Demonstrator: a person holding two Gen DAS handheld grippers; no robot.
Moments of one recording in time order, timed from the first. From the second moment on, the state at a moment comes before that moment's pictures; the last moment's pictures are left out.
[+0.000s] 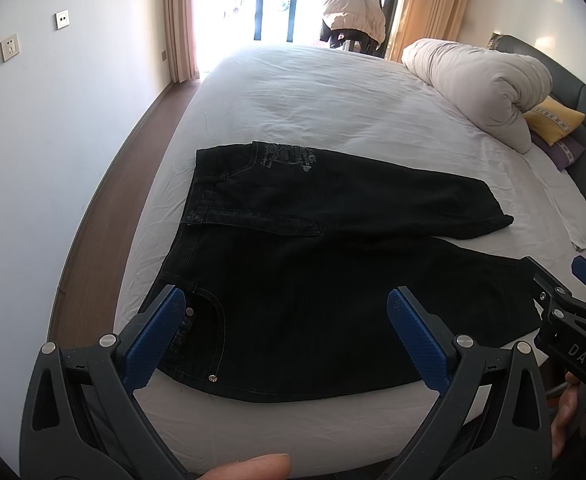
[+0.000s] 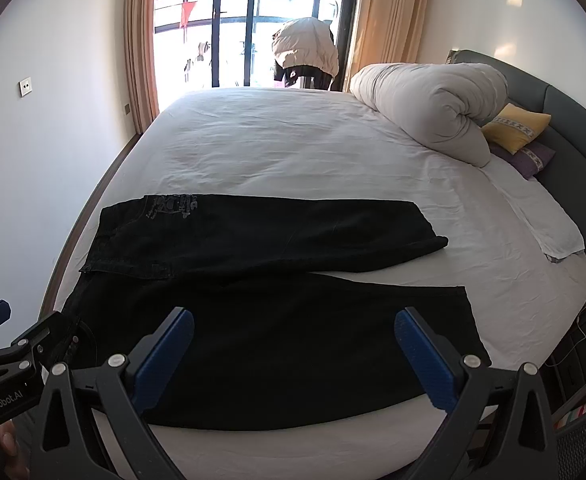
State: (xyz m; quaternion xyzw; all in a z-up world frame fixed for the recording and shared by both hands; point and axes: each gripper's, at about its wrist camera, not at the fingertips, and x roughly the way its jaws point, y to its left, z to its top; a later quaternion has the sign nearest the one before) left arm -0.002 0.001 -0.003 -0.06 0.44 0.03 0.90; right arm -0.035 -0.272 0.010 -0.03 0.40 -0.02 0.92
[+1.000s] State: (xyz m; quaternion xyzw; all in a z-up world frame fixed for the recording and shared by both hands) left arm -0.003 0.003 -0.005 -0.06 0.44 0.03 0.90; right arm -0.042 -0.272 -0.001 -0.03 0.40 -0.02 0.92
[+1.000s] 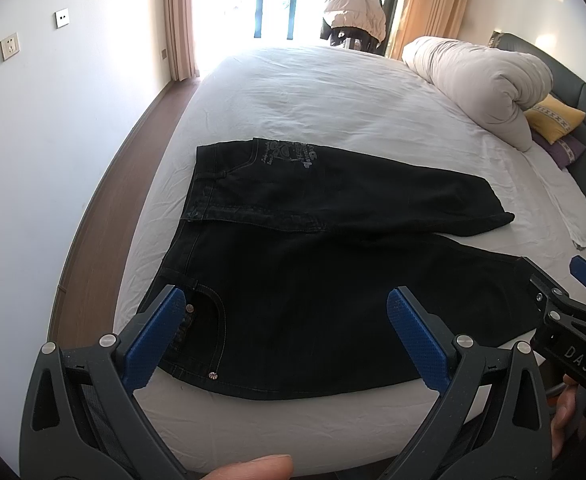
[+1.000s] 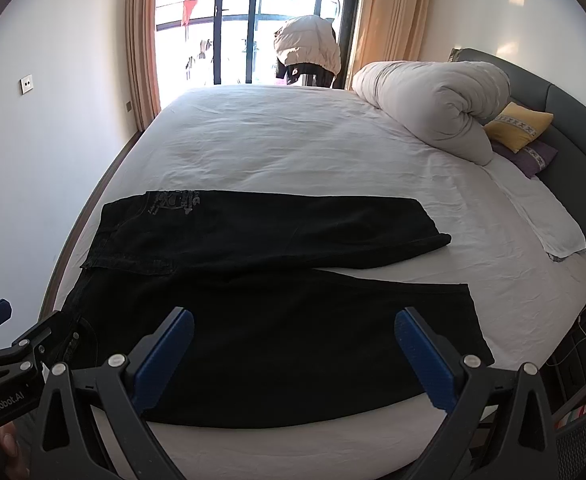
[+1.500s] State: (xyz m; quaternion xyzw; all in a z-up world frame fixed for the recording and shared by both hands) left arm -0.004 0.002 -0.007 -0.06 0.44 0.03 0.90; right arm -0.043 -0.271 -0.001 -0.03 0.40 -0.02 0.92
